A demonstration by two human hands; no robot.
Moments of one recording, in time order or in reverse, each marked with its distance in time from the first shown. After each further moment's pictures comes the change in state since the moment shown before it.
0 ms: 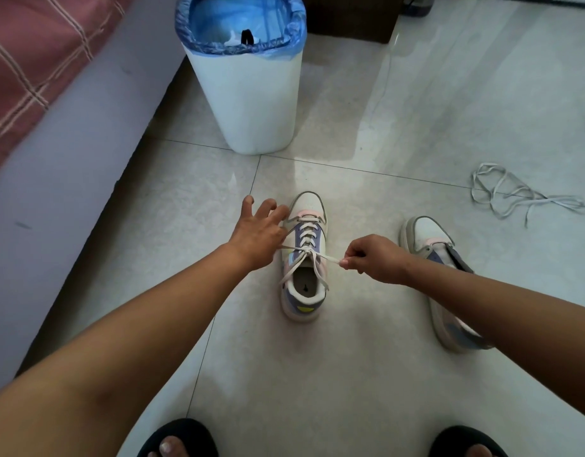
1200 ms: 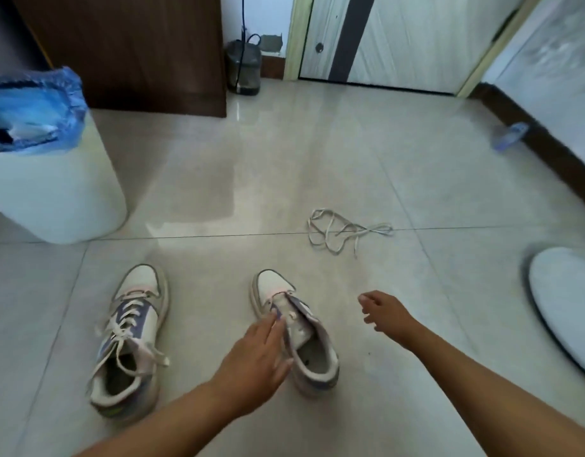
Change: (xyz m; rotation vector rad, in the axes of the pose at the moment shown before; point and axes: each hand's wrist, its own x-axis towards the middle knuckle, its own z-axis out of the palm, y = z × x) left_hand 0.032 0.225 -0.035 -0.520 0.375 0.265; right_hand -0.130 0.215 -0.077 0.391 0.435 0.502
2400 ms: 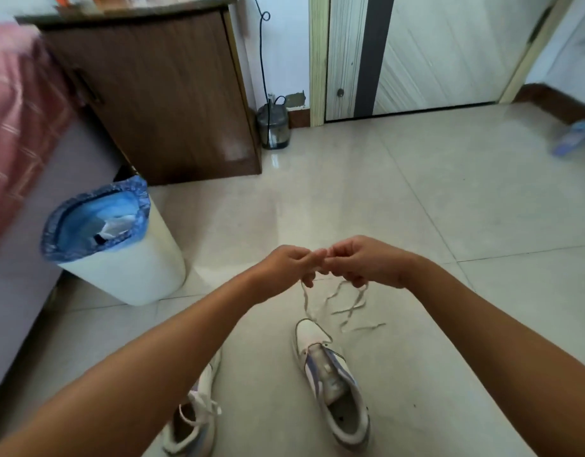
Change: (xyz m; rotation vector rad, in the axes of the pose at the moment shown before) left_hand 0.178 0.008 -0.183 -0.849 -0.271 -0.367; right_hand -0.001 -0.179 -0.100 0.306 -0.507 -0.485
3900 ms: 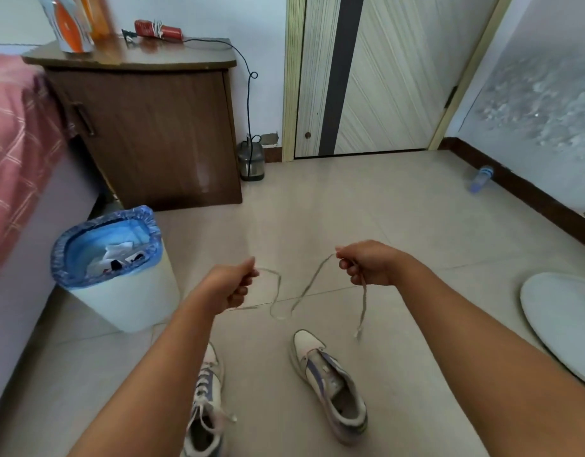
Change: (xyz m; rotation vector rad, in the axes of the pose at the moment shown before) left_hand -0.046 -0.031 -0.095 -0.530 0.209 -0.360; right_hand -0.029 -0.059 0.018 0.366 0.431 0.309
